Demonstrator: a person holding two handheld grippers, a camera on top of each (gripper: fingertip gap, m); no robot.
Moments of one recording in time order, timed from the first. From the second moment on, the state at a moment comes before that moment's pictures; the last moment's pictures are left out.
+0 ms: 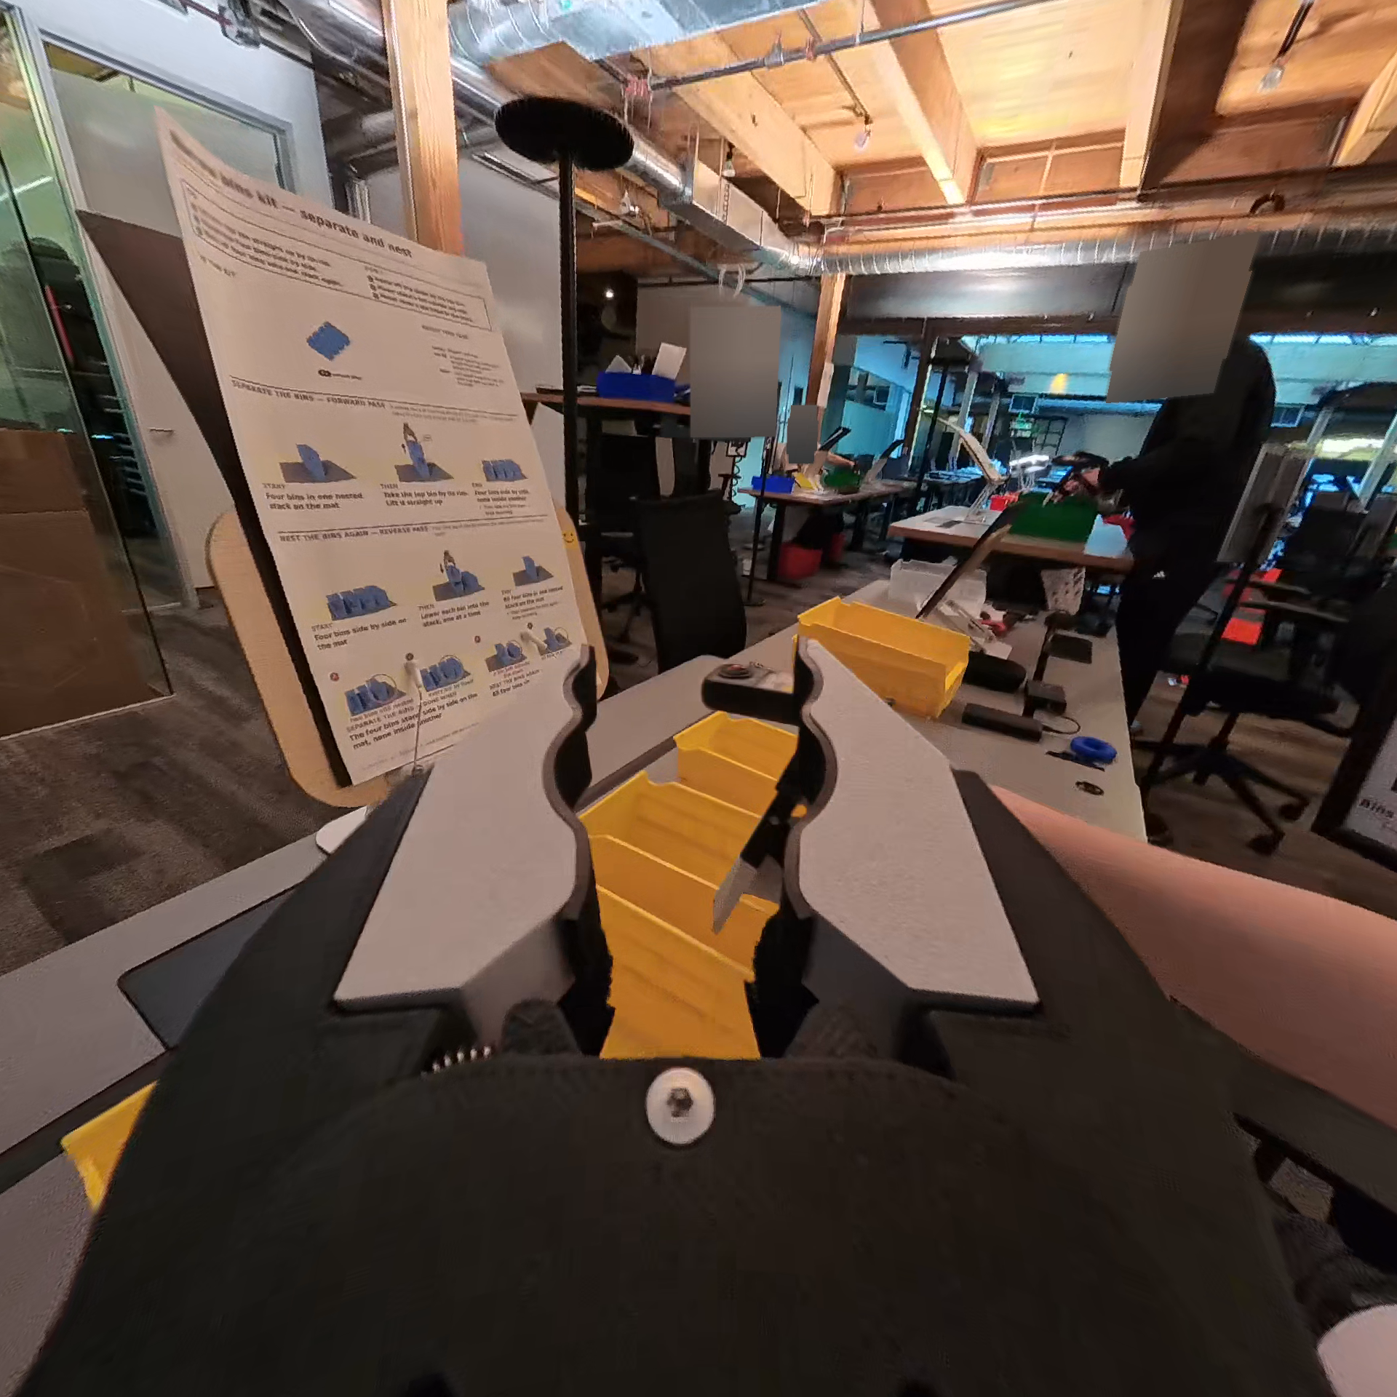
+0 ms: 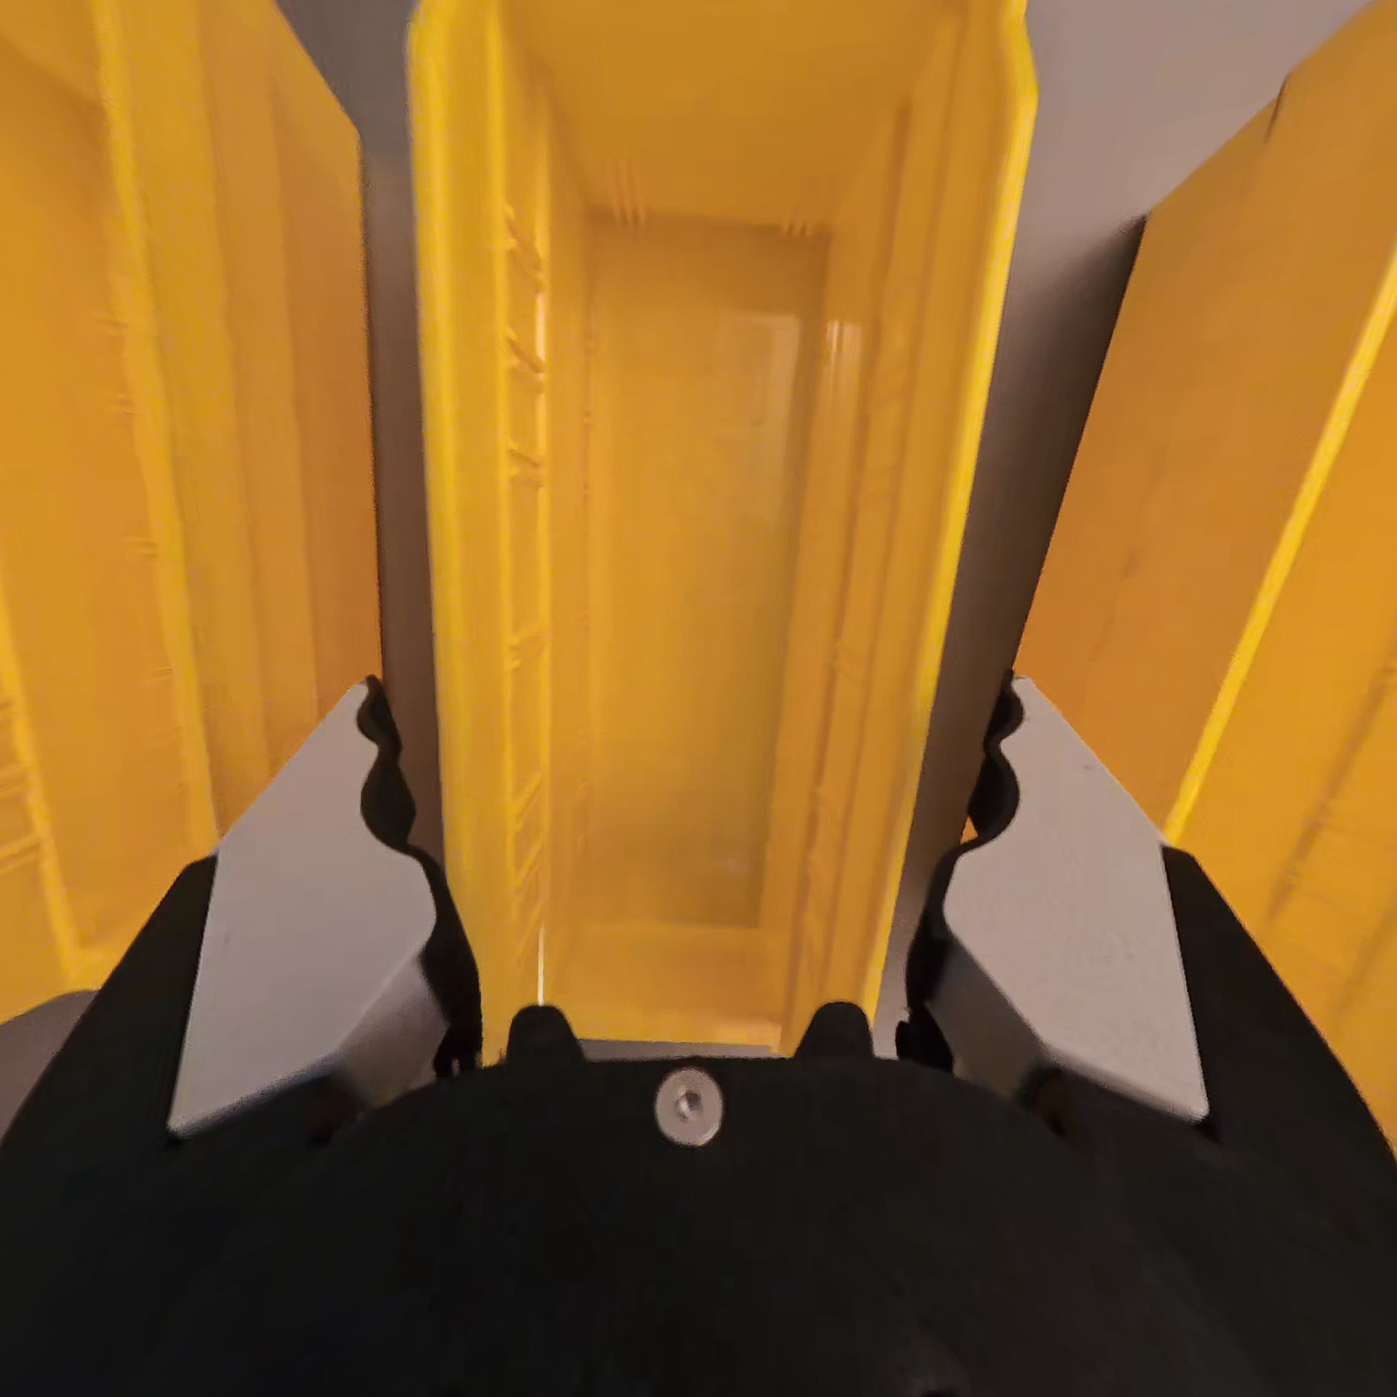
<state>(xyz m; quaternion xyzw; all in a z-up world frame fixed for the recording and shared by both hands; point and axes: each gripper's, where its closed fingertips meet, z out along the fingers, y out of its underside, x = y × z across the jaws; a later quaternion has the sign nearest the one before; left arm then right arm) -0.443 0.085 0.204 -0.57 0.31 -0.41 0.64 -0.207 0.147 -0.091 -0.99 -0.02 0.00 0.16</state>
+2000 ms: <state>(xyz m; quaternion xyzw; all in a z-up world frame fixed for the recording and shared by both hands) -0.474 0.070 0.201 -0.60 0.30 -0.42 0.61 -0.357 0.150 -0.007 -1.00 -0.01 0.02 0.06</state>
